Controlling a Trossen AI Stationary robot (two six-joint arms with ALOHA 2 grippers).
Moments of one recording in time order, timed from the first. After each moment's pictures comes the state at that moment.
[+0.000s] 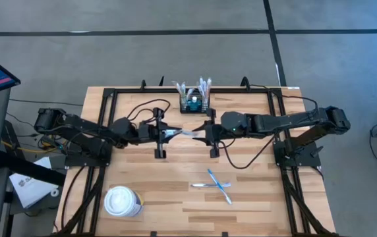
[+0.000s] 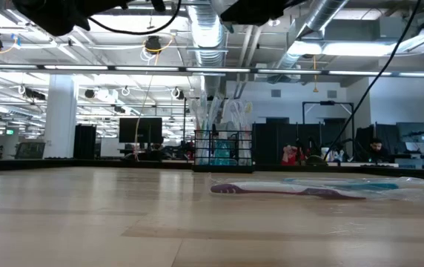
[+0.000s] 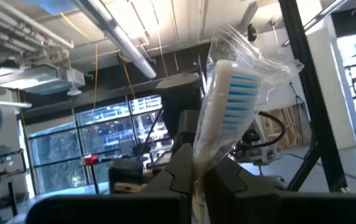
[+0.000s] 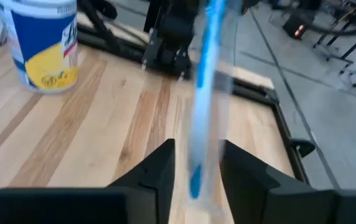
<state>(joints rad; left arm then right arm) -0.05 1.35 0.59 1.19 -0.05 0.25 0.06 1.41 1.09 -0.08 0.11 -0.31</state>
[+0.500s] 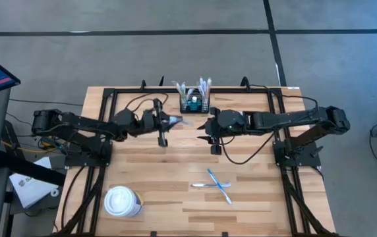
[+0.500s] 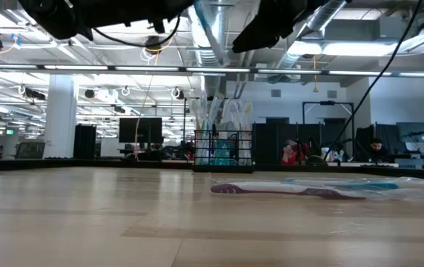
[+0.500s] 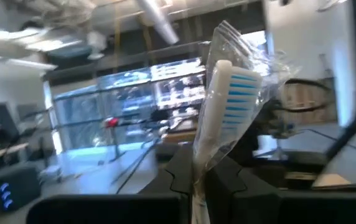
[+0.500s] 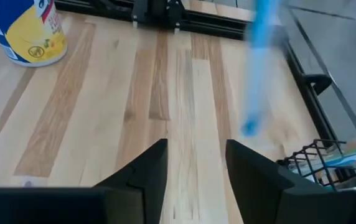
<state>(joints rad) 0.08 1.31 0.59 1.02 -0.06 0.19 0.01 1.41 1.09 -0.25 0.11 -0.16</state>
